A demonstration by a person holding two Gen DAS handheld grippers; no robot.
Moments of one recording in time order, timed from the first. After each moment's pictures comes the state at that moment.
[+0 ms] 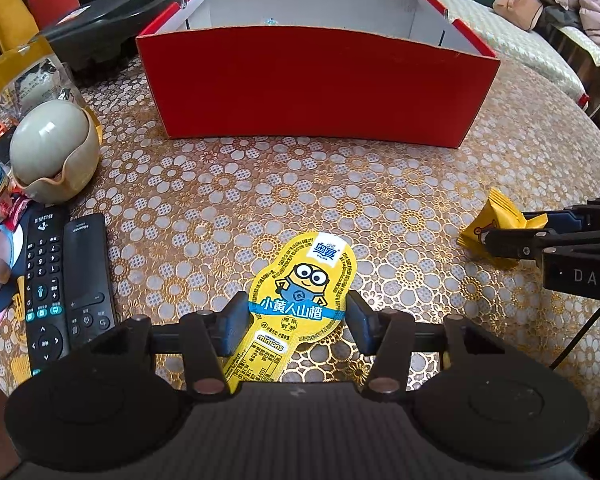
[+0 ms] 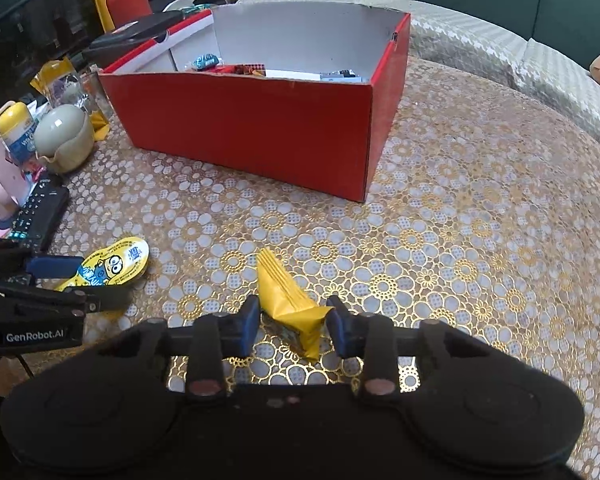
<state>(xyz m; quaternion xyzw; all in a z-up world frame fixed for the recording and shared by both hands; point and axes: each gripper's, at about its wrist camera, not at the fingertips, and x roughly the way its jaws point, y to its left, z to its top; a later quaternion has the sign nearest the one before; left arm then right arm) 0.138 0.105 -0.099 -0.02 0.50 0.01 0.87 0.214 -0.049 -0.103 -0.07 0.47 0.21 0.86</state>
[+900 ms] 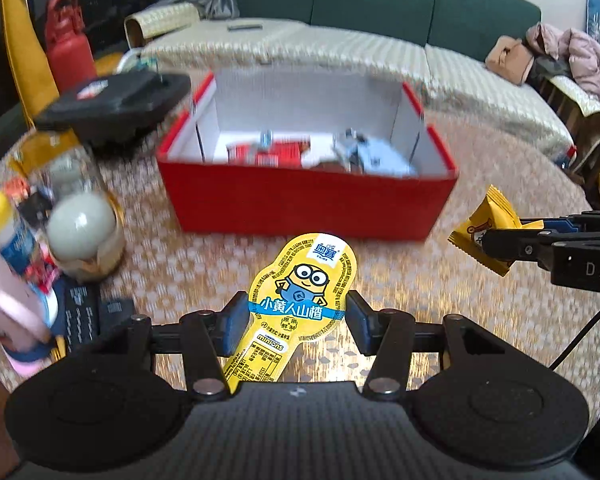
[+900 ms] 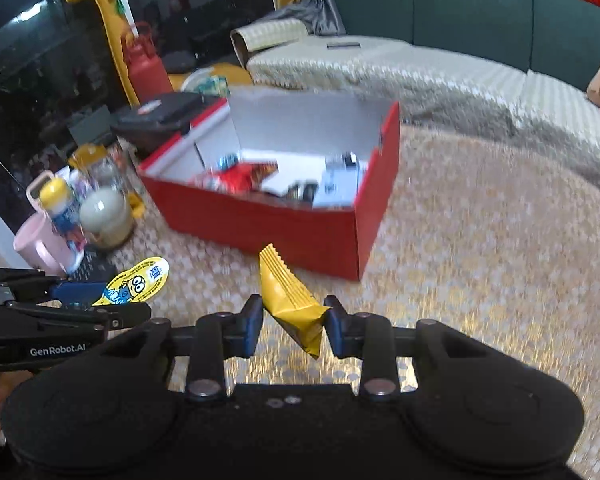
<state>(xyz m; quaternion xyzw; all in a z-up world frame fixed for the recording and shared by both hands) 0.145 0.096 -0.019 -0.02 0.42 0.02 0.91 0.220 -0.068 -0.022 -0.02 0.40 0.24 0.88</state>
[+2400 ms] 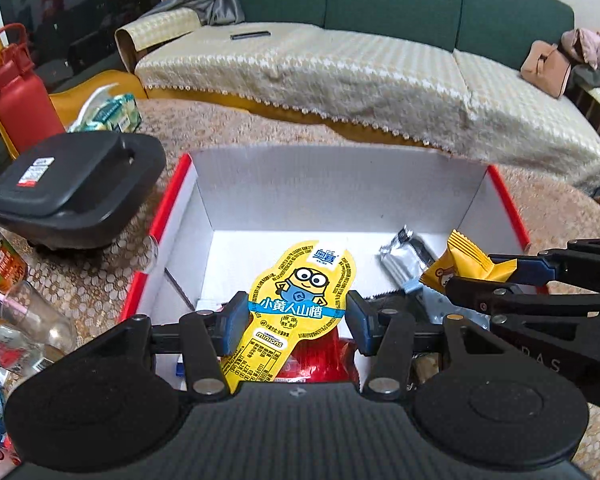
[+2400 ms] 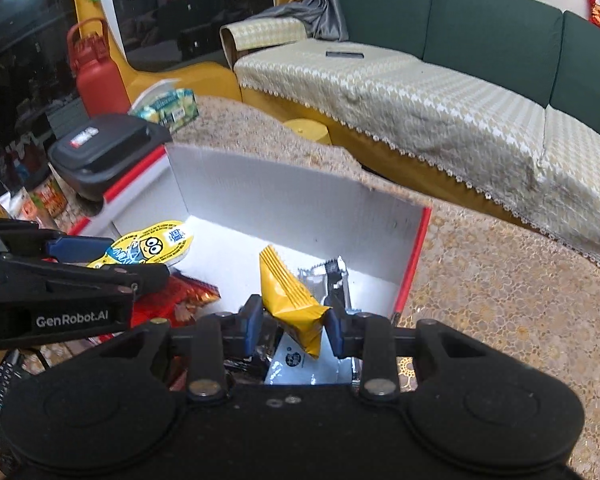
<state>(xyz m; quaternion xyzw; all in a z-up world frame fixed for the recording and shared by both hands) 0.339 0.121 -0.032 0.00 0.44 0.03 0.90 0.389 -0.005 -0.049 -0.08 0.41 0.23 0.88</state>
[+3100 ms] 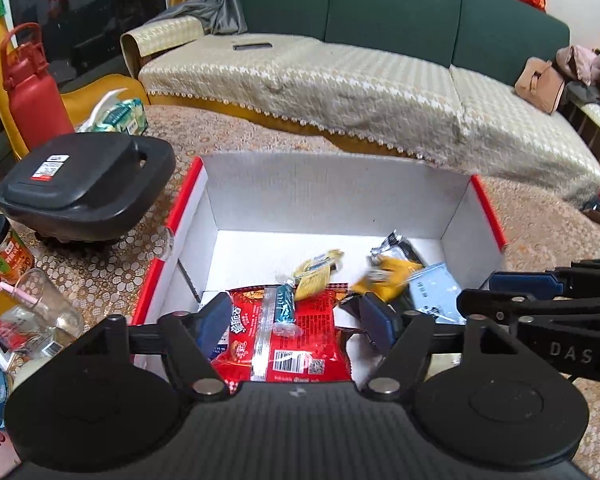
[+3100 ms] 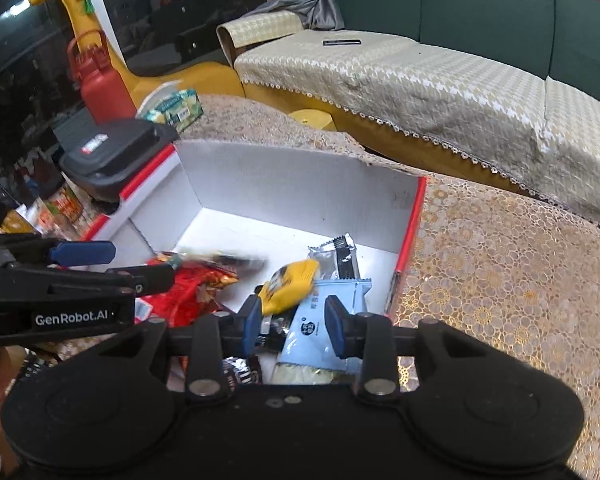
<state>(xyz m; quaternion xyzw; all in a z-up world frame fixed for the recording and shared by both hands) 0.309 0.123 -0.011 -0.02 0.41 0.03 0.91 0.369 -0.028 -0.031 -0.02 0.42 0.24 0.87</state>
